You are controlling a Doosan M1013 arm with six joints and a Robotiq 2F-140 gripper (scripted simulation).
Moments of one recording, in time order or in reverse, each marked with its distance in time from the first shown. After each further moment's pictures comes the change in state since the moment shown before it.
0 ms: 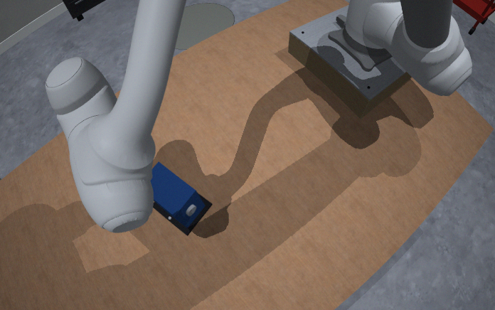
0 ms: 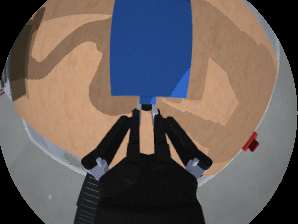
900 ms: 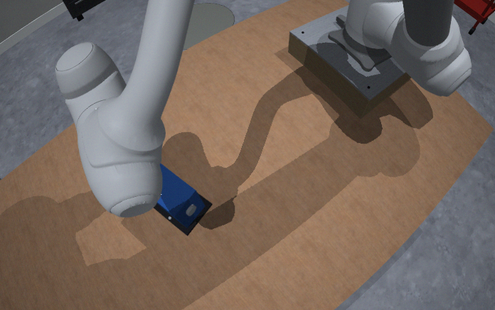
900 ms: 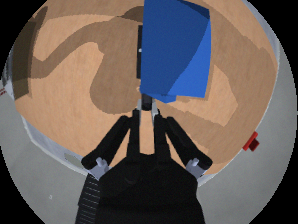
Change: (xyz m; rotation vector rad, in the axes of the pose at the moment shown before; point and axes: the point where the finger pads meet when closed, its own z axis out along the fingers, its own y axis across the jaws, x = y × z) arm 0.000 -0.028 -0.008 0.000 0.000 0.000
